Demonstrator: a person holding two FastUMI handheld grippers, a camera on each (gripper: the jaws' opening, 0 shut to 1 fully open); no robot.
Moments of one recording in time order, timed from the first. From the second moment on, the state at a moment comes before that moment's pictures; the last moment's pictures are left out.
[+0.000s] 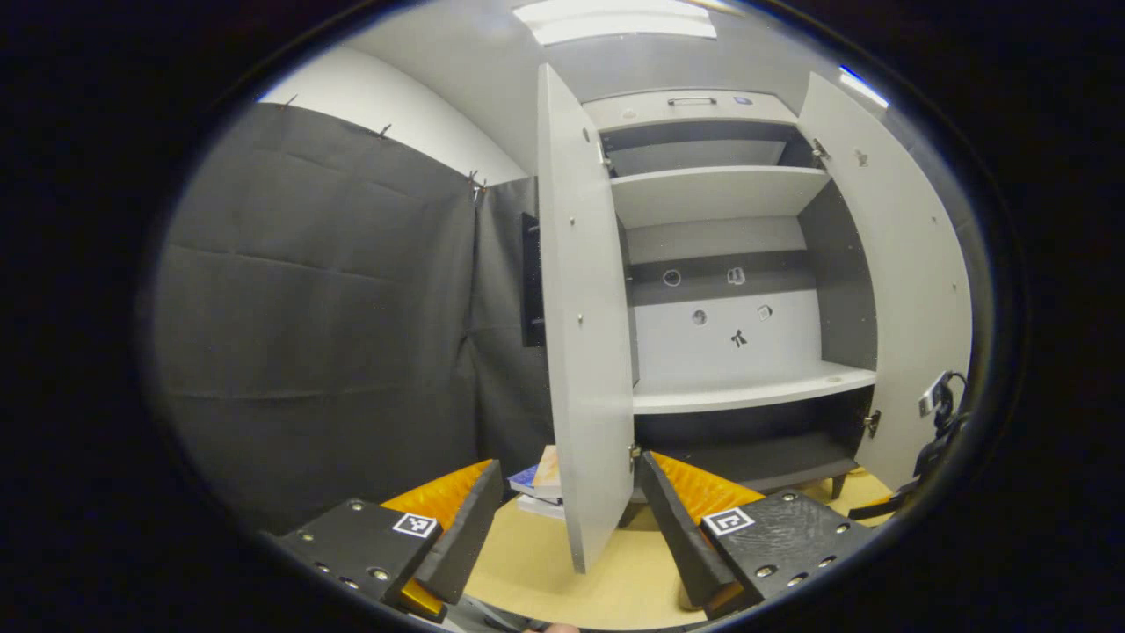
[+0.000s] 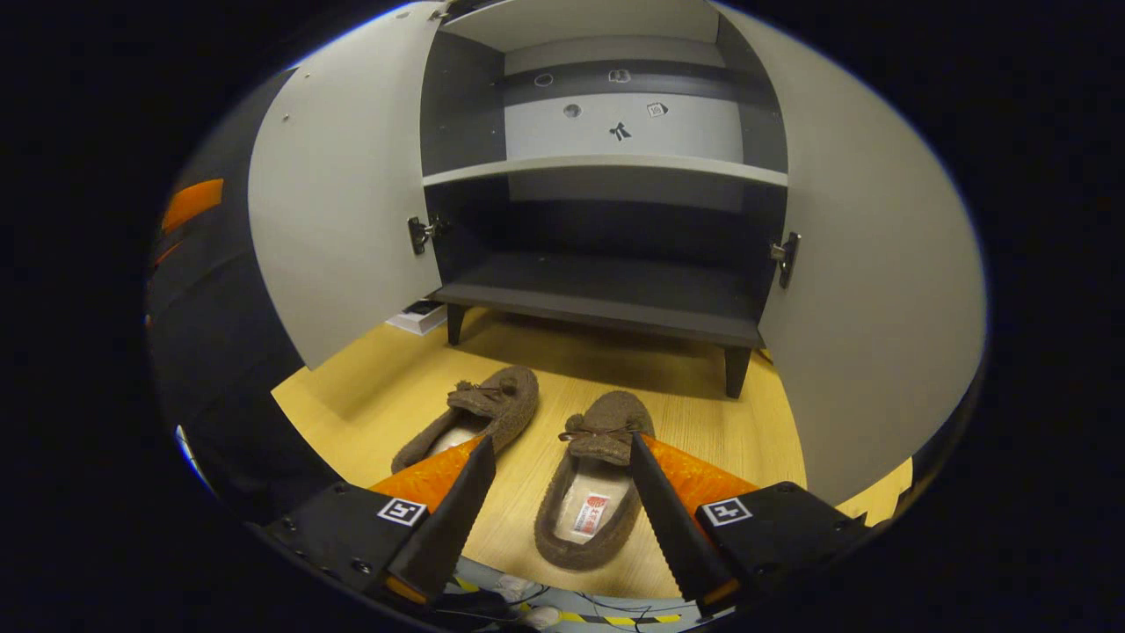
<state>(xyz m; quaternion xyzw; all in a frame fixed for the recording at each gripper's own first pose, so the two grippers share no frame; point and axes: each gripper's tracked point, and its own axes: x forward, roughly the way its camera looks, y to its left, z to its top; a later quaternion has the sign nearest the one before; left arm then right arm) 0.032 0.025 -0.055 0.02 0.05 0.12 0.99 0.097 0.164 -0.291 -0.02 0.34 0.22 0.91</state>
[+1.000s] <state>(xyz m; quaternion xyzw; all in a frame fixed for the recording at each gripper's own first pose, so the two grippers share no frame) 0.025 0.060 -0.059 0.05 0.05 0.16 0.98 0.096 0.185 -0.391 -0.07 0.51 0.20 0.84</state>
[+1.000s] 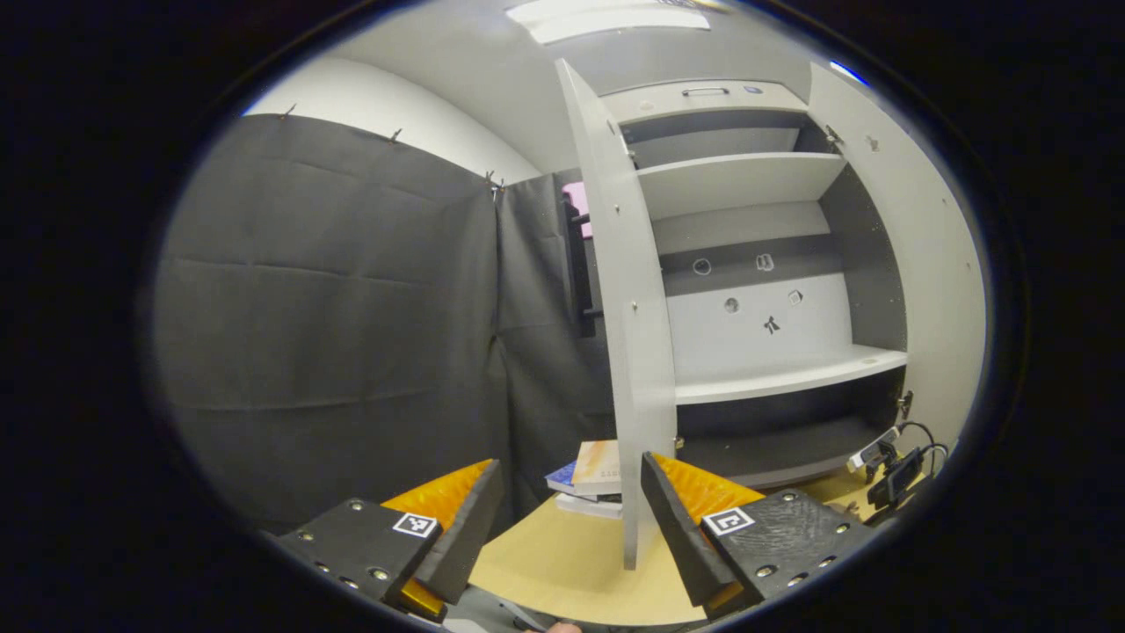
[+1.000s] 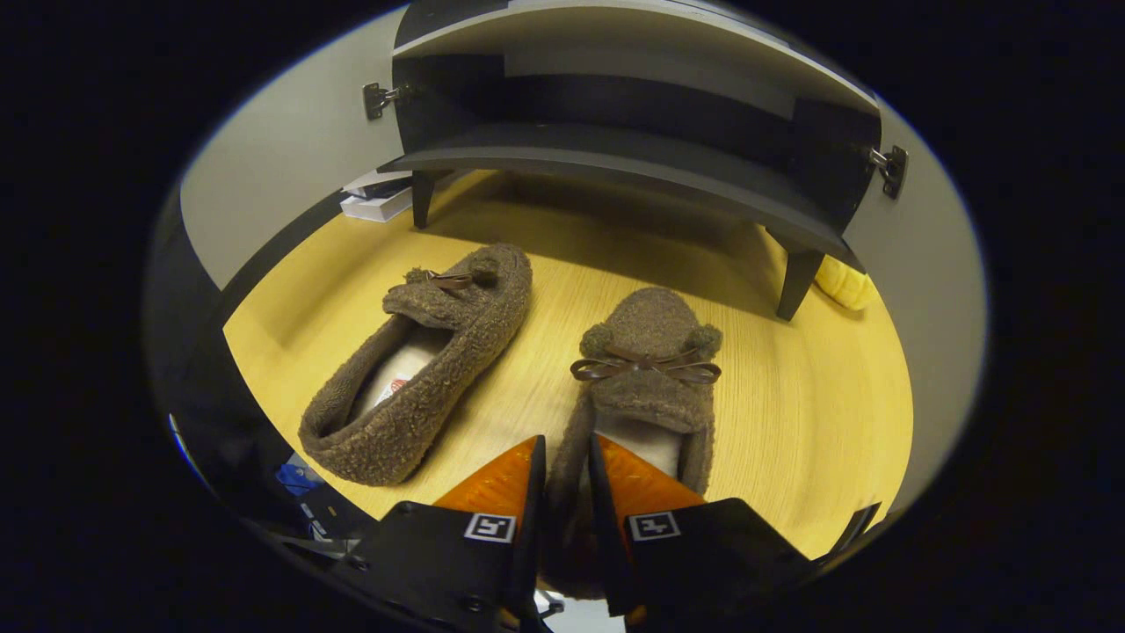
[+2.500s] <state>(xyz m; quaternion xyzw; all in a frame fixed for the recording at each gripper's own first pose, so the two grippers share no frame) 0.064 -0.053 -0.050 0.03 0.03 0.02 1.00 0.151 0.138 -0.198 0.04 0.36 0.19 0.91</state>
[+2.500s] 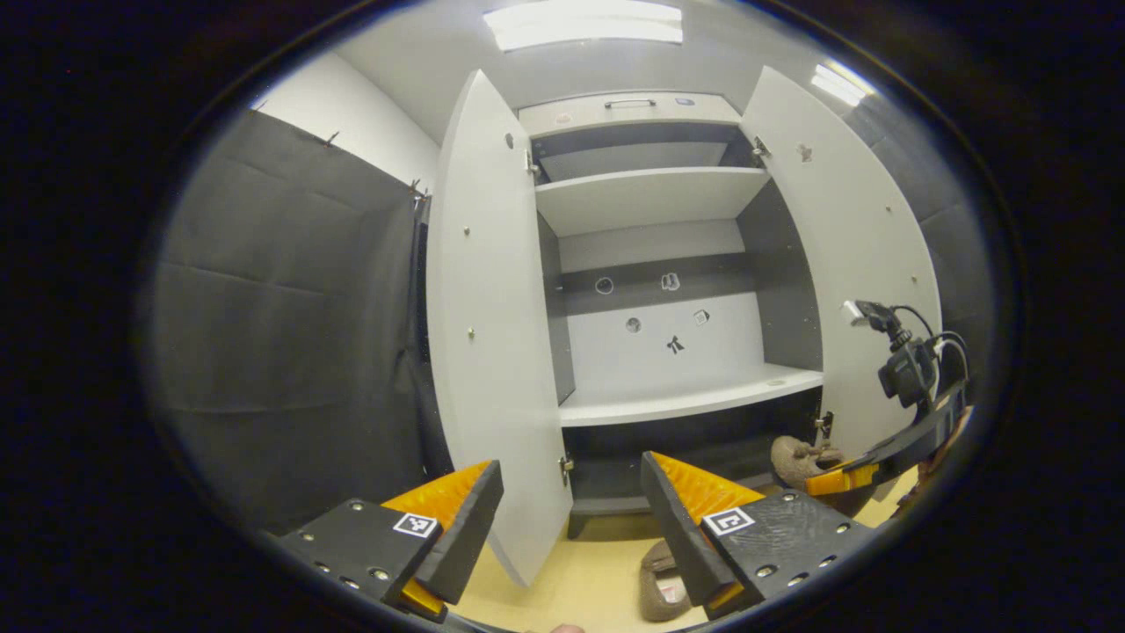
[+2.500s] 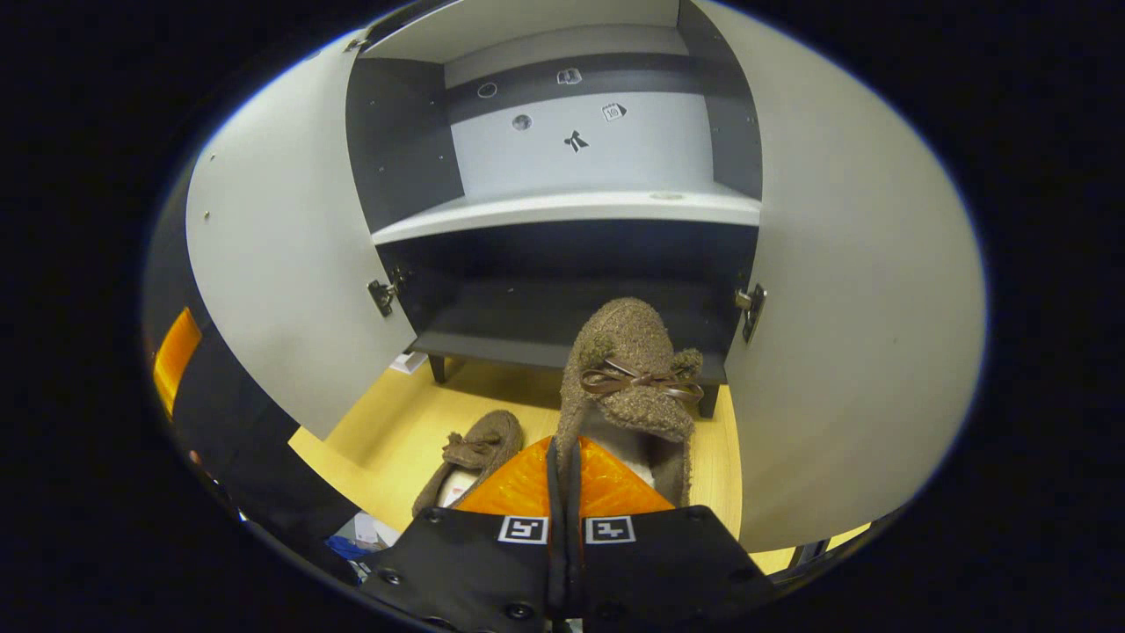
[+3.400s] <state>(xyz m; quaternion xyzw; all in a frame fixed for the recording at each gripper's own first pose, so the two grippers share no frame) 0.114 -0.074 -0.073 0.00 0.03 -0.05 1.00 0.272 0.141 -0.049 0.02 0.20 0.16 0.97</state>
